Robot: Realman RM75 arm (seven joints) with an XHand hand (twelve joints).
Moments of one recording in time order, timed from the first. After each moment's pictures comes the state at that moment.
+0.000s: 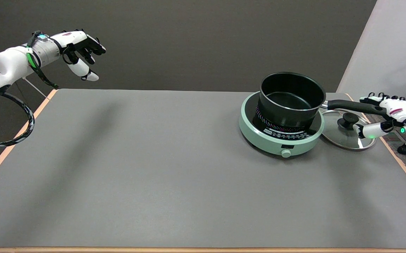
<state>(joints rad) -0.29 -0.50 -1.57 1.01 1.13 0.41 0.16</state>
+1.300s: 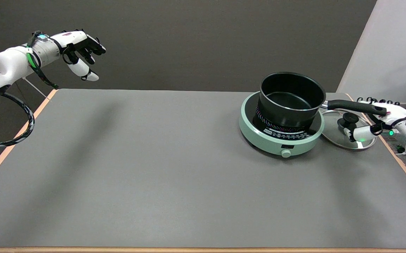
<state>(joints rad) -0.21 -0.52 -1.67 0.99 1.13 0.42 0.16</state>
